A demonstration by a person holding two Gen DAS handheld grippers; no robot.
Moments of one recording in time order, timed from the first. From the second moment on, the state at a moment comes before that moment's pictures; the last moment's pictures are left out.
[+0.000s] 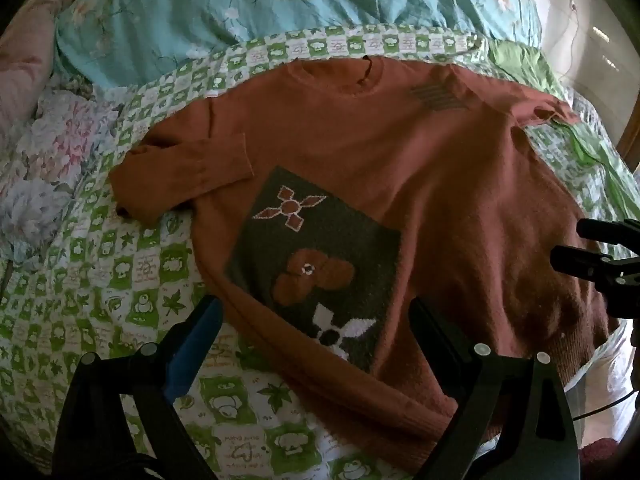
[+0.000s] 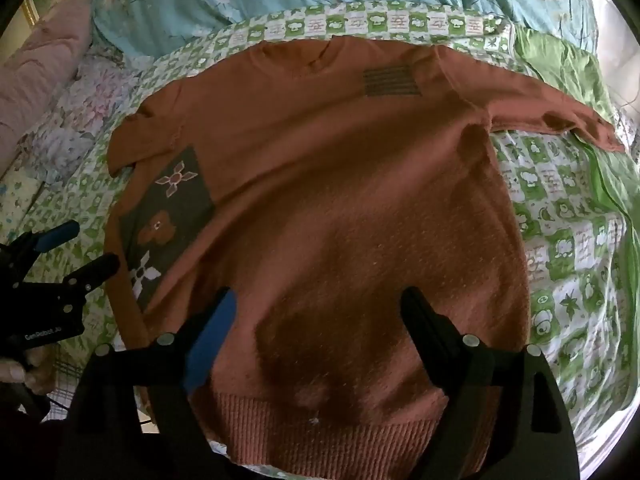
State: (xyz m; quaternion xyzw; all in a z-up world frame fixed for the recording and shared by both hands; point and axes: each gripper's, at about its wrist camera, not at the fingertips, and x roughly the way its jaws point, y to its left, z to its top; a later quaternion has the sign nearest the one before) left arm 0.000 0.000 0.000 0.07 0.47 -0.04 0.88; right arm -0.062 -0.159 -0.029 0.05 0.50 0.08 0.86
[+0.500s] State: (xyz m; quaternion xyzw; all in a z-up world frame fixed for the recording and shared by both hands) left arm -0.005 -0.003 0.002 0.07 0.48 -0.03 0.88; right arm -0.064 -0.161 -0.028 0.05 0.49 0.08 0.86
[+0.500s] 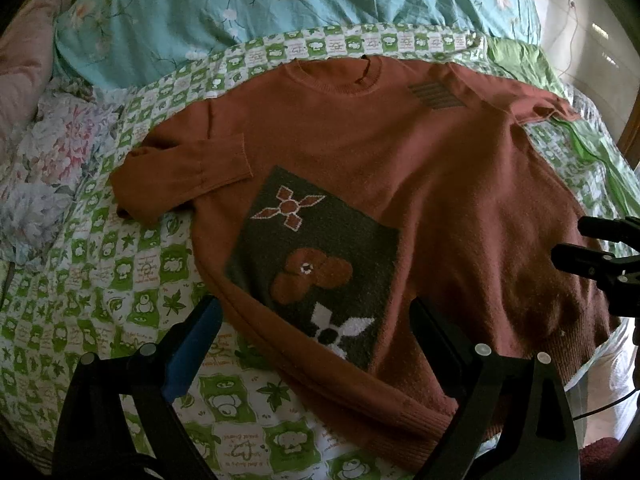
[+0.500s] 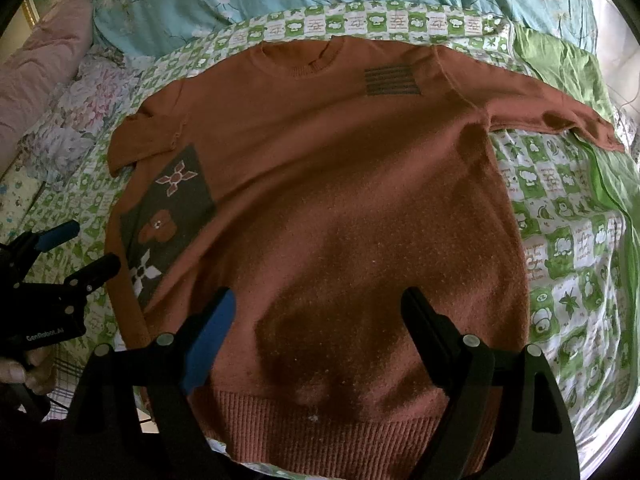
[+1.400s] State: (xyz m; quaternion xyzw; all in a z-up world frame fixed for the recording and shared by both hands) left arm 0.002 -0.004 -0.004 0.07 0.48 -0.03 0.88; right arm -0.065 -0.162 -0.028 0.05 0.49 0.08 0.87
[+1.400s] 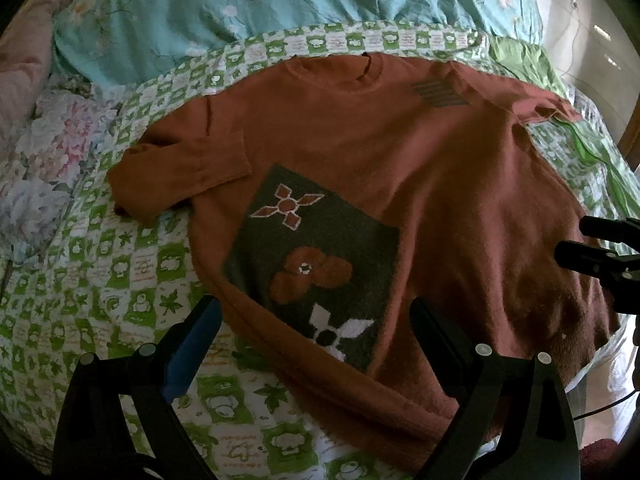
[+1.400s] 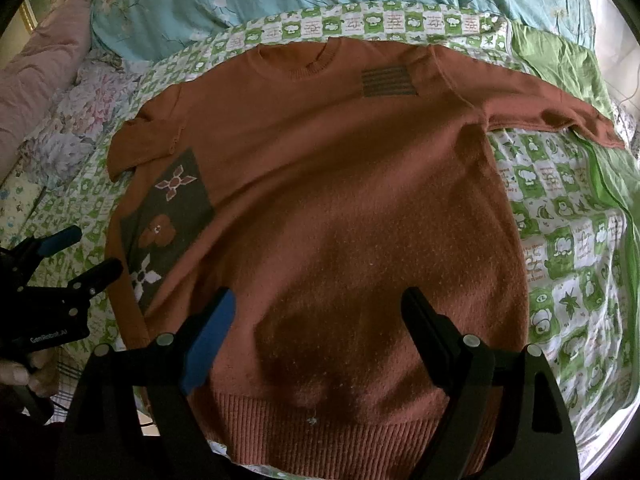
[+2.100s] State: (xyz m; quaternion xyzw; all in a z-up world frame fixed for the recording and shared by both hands) left arm 0.044 -0.006 -0.008 0.07 0.49 -0.02 0.87; right arm -0.034 -0.216 -0.024 0.10 0.45 0.04 0.89
